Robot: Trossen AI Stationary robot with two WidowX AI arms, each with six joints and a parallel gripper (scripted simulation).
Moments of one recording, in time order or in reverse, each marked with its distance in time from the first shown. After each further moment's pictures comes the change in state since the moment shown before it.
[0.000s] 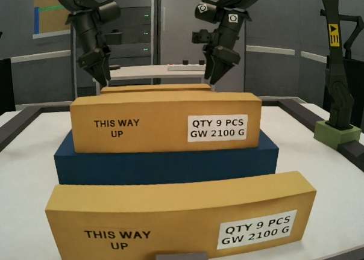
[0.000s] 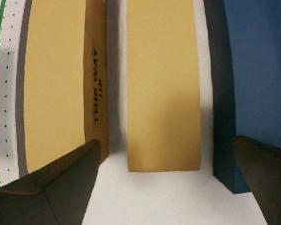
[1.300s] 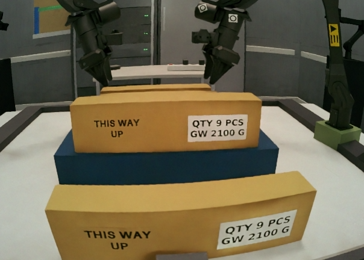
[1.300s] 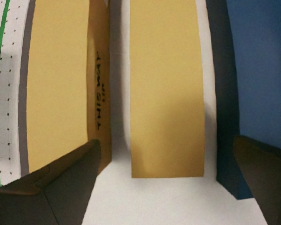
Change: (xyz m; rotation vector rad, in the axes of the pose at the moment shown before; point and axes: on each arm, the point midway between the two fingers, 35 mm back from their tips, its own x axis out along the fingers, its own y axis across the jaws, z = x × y) left arm 0.003 0.002 0.002 0.004 -0.020 0.011; right arm 0.000 -0.001 0.001 -0.002 -0.006 -0.004
